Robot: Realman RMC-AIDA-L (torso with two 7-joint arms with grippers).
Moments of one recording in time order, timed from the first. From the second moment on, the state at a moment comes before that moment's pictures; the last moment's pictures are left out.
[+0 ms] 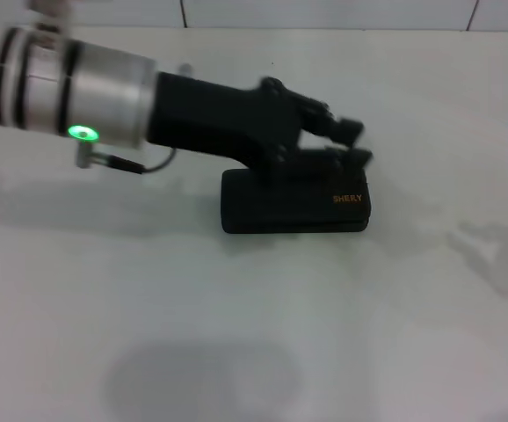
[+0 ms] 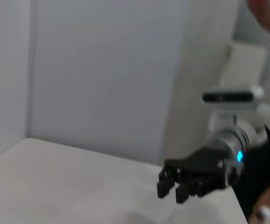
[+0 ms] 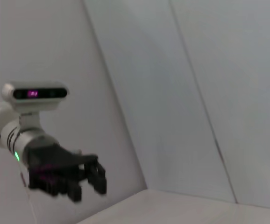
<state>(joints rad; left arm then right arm) -0.64 -2.07 1.22 1.02 1.69 1.60 -1.76 0.27 2.01 -0.42 -0.72 -1.83 -1.90 1.31</state>
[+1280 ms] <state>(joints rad) -0.68 -2.09 1.28 0.62 1.85 1.17 -1.57 0.49 2.02 -0.71 -0.57 -1.79 -1.53 1.27</state>
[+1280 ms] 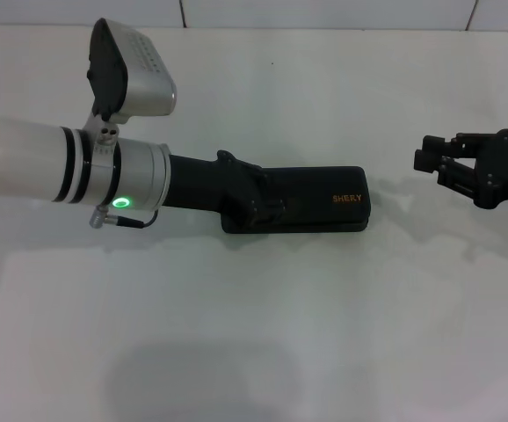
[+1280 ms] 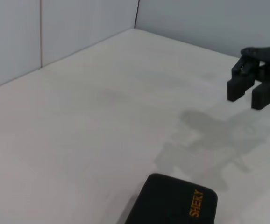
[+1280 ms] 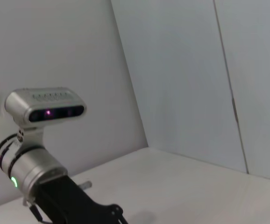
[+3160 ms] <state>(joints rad) -0.55 -2.04 0.97 0.77 1.60 1.91 -1.45 0.45 2.03 -0.85 -0.70 -1.67 -1.95 1.27</state>
